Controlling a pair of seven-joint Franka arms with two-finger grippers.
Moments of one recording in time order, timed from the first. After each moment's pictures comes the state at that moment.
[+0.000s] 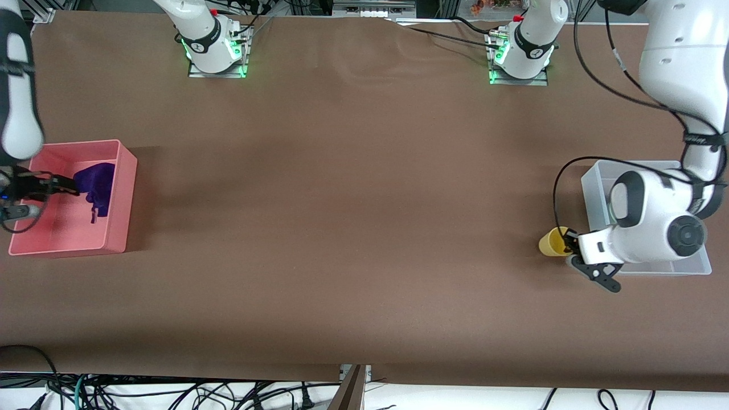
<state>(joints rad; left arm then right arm) 0.13 0.62 -0.08 -1.52 0.02 1.99 0.63 -0.10 0.33 -0.24 -1.68 0.01 1.91 -0.59</state>
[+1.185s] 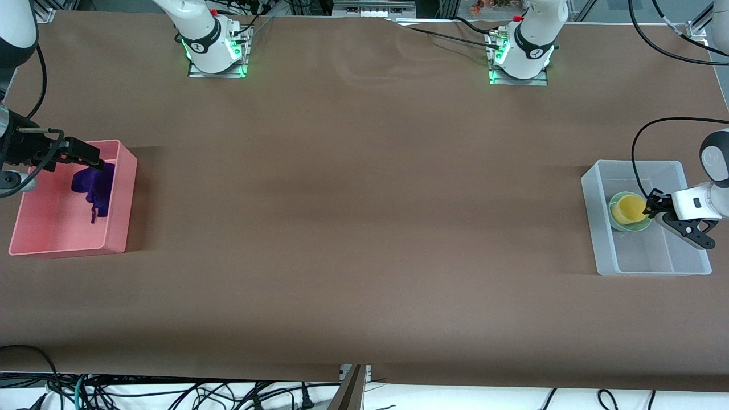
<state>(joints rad) 0.44 0.49 -0.06 -1.75 0.13 2.09 0.92 -0.06 0.17 0.05 -1.48 -0.03 1.59 -0.04</state>
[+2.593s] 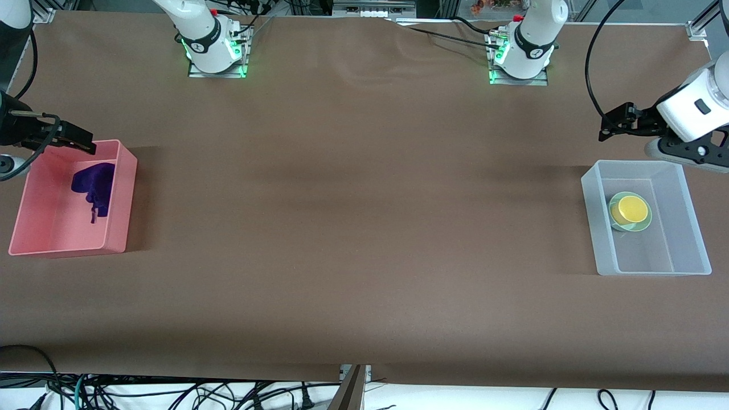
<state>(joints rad) 0.09 0.02 -0.11 -1.62 -0.02 1.54 0.13 -0.06 0.13 0.05 -1.48 -0.06 1.50 0.00</state>
